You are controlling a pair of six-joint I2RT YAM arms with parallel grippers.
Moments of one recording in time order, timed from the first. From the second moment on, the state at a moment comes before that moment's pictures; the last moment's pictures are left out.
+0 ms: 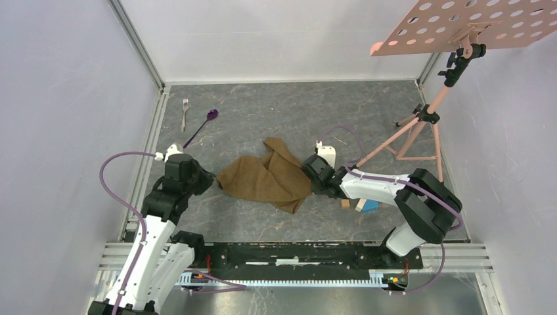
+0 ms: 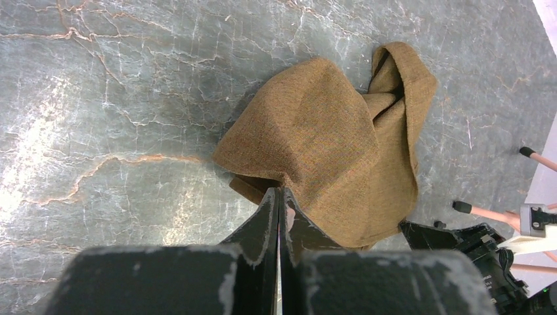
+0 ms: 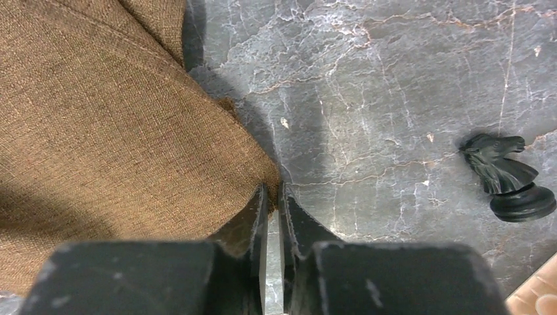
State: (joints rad) left arm -0.19 0.66 0.66 -0.71 -0.09 -0.83; right arm 0.83 1.57 0.78 -0.30 0.41 0.75
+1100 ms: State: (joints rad) left arm -0.19 0.50 1.51 -0.59 -0.17 -0.64; right arm 0.86 0.65 1.03 0.08 -0.04 0.12
